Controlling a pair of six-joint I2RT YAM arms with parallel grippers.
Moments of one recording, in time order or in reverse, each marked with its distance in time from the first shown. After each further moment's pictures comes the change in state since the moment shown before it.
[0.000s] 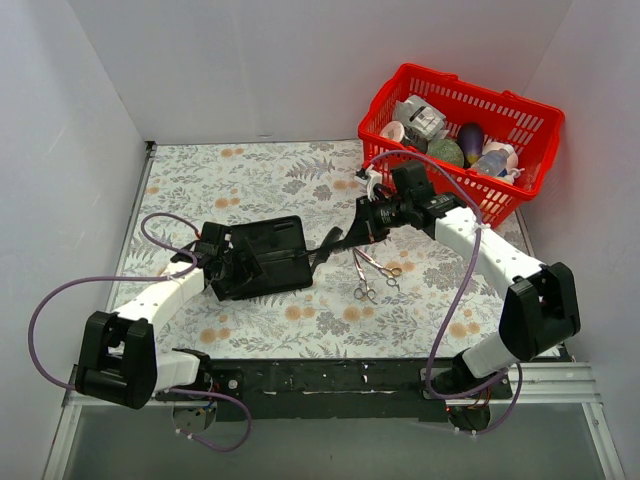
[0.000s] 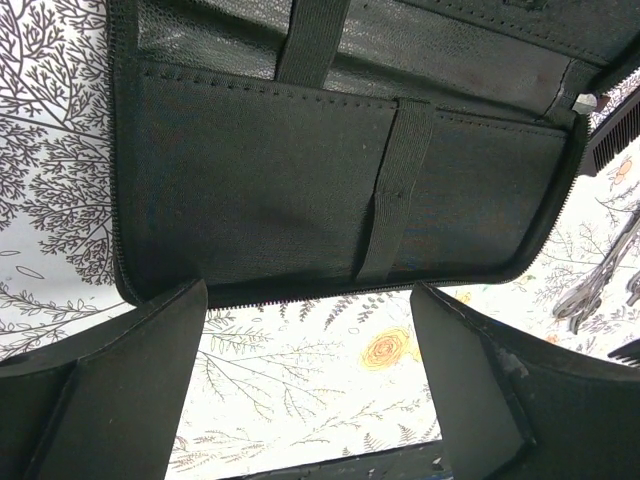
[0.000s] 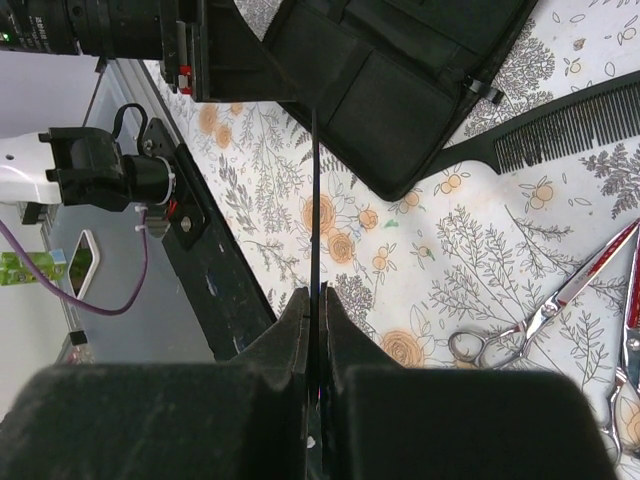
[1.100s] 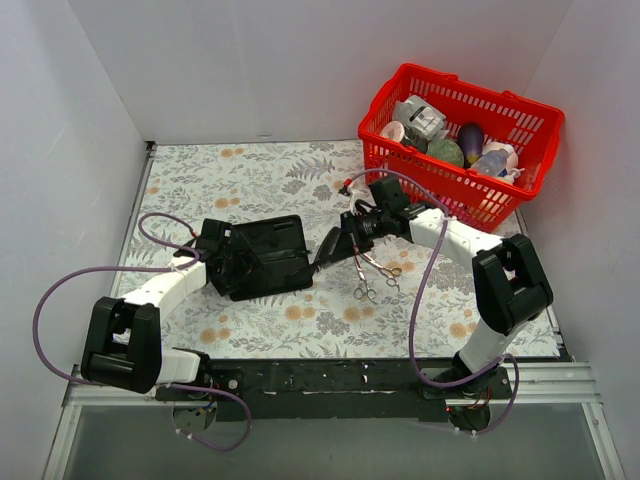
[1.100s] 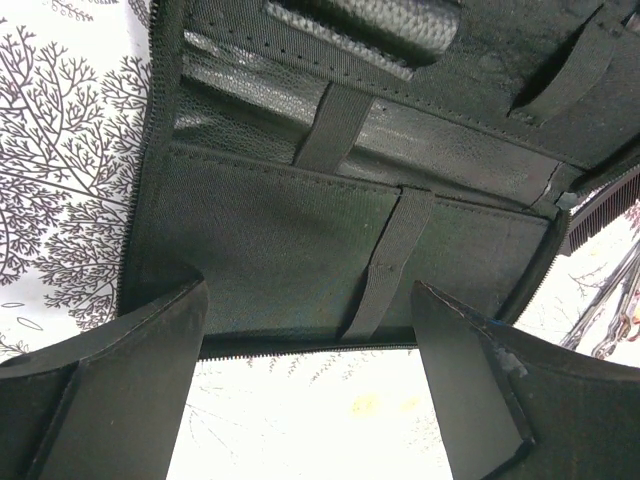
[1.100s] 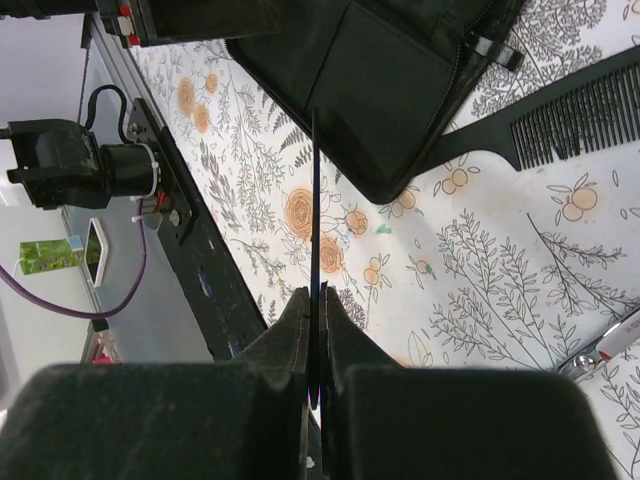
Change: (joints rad) left arm 0.029 0.078 0.000 0.101 -0.064 -0.078; right arm 0.052 0.194 -0.049 0.143 -0.029 0.062
